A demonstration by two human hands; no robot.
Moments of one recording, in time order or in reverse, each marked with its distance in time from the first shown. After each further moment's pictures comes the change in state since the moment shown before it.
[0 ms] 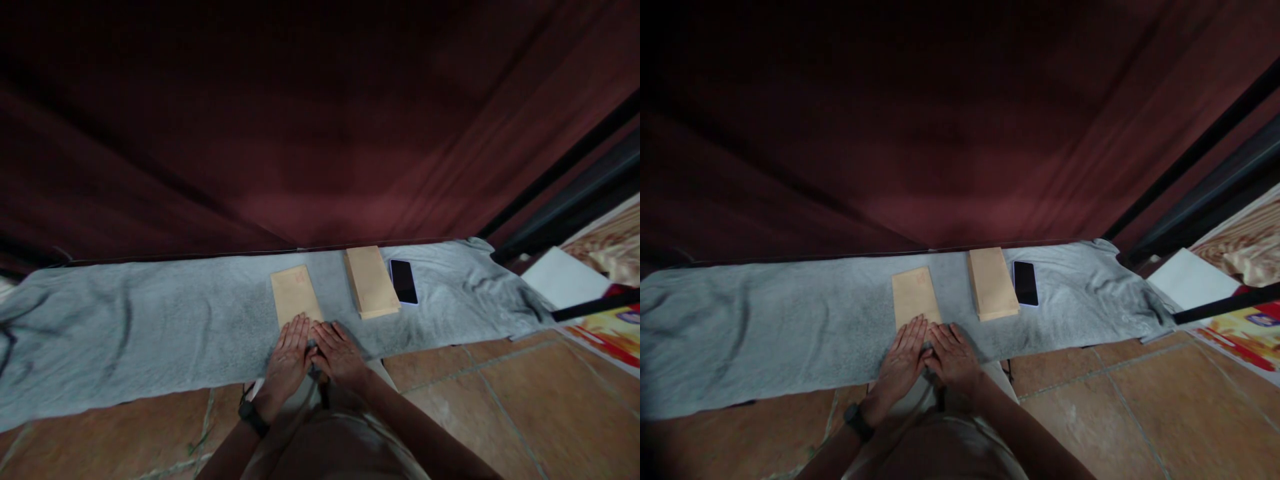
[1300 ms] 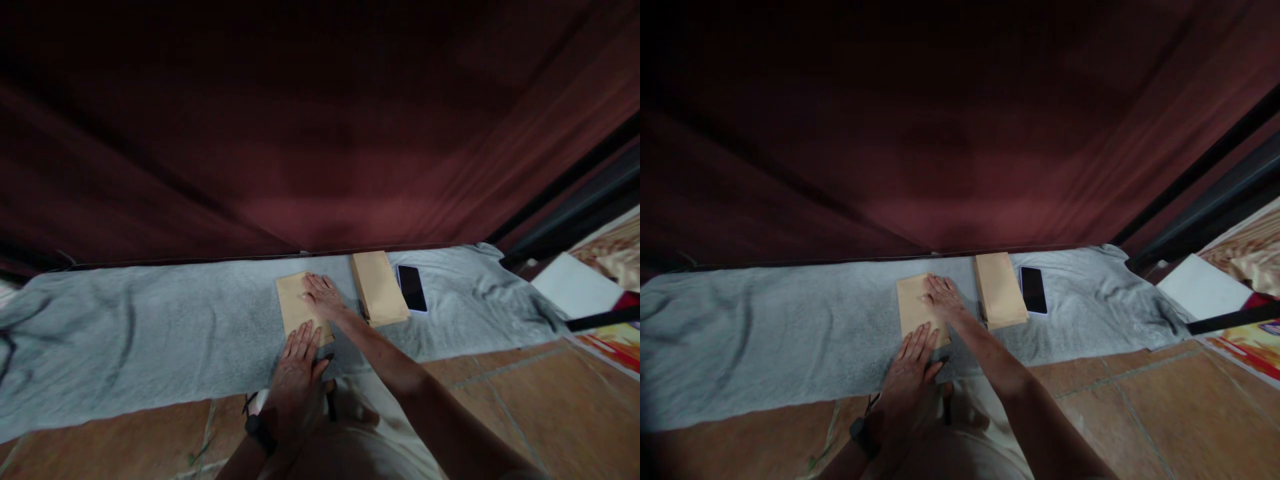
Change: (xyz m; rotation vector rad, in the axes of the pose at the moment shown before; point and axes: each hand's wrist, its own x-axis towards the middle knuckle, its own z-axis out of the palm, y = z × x) left_hand 0.002 0.002 -0.003 -0.068 -0.031 -0.030; right_hand 0.159 0.071 0.039 -0.079 -0.089 0.133
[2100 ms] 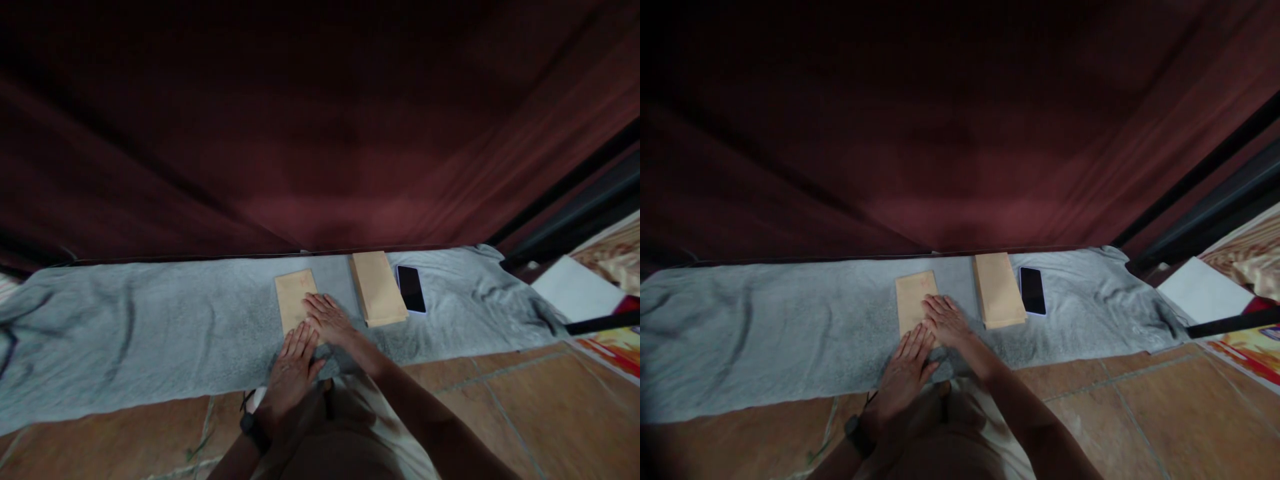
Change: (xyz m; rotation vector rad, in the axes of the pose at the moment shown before) left_hand 0.001 -0.002 -0.004 0.041 0.003 0.042; right_hand -0.065 -0.014 -0.011 0.070 0.012 -0.152
